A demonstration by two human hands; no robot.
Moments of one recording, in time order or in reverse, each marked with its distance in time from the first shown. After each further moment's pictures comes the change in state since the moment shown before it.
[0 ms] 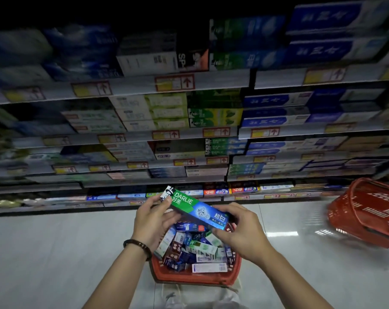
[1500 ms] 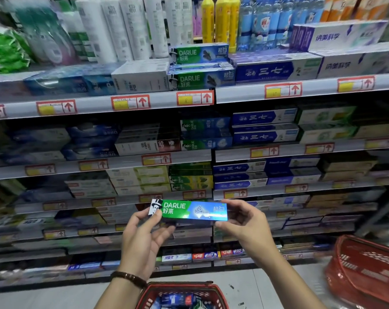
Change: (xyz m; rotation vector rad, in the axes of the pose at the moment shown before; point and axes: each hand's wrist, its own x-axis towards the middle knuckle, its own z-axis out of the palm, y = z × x) left_hand -0.080 0.093 0.105 -0.247 -0.056 0.280; right_hand 0.014 -0.102 -0.146 0.485 0.216 -0.151
